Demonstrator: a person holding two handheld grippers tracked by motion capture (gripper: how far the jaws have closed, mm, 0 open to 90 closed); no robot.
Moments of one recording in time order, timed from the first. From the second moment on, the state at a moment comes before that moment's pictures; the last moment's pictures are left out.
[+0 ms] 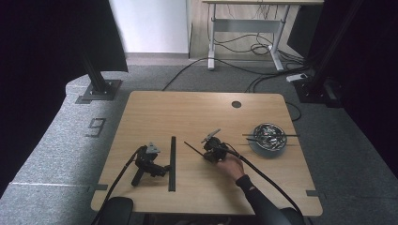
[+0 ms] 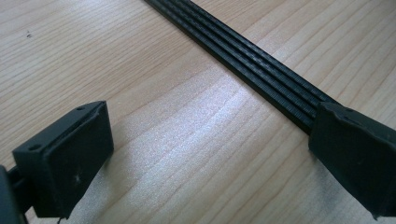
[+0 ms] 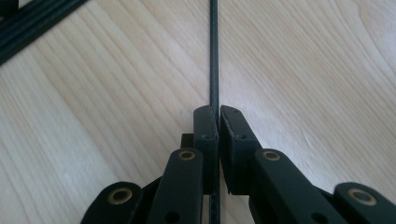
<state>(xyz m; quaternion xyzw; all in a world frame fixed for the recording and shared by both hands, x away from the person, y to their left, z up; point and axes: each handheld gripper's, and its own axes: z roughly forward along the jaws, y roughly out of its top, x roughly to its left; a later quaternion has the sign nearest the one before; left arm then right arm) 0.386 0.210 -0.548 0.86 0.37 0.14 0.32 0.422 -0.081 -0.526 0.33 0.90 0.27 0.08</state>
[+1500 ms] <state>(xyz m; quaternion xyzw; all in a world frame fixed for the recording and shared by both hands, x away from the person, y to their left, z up) 0.386 0.210 -0.548 0.86 0.37 0.14 0.32 0.381 -0.191 -0.524 0.37 0.89 0.24 0.08</state>
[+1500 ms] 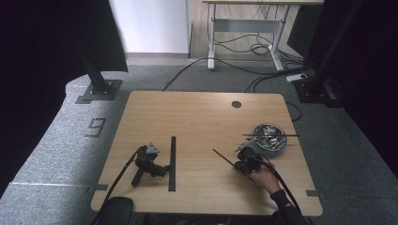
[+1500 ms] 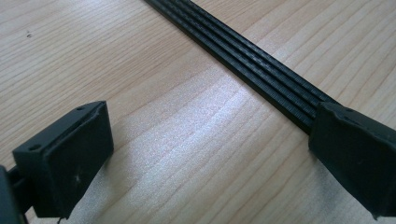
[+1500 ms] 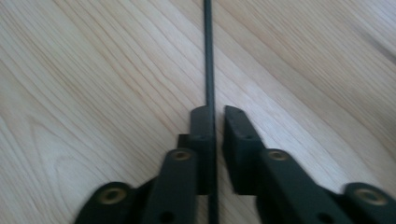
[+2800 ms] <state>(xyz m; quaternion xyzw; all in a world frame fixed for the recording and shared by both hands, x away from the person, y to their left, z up) 0.386 0.210 -0.548 0.86 0.37 0.14 0.32 0.375 -0.254 -0.511 0.41 0.89 0.17 0.08</state>
